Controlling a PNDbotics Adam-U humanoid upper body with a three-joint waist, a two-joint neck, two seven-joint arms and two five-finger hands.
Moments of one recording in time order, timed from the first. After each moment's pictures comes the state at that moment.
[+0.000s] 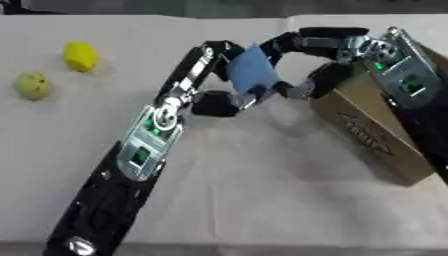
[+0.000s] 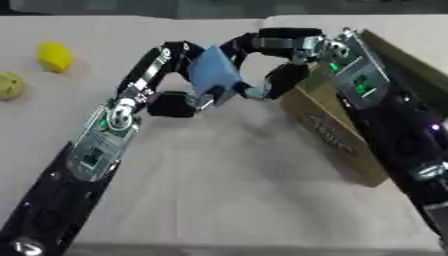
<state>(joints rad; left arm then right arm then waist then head) -0.72 0.03 -0.35 -1.42 -0.39 0.07 -0.08 -0.87 -0.45 0.31 -1.34 0.22 -0.27 0.77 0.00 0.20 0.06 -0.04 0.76</state>
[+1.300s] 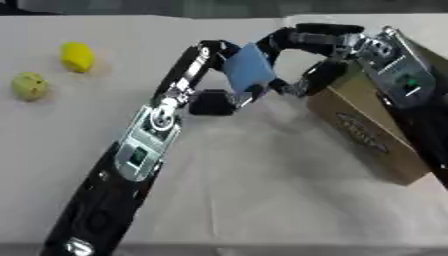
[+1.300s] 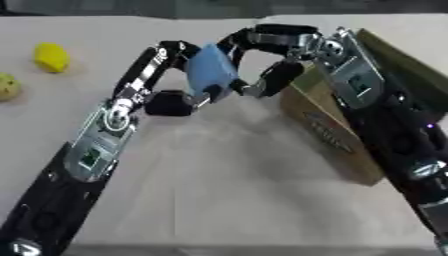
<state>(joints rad) -0.72 0.03 -0.34 -1.41 -0.42 0.07 -0.07 -0.87 -0.45 0.31 -1.35 0.23 -0.23 0.72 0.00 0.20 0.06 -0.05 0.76</state>
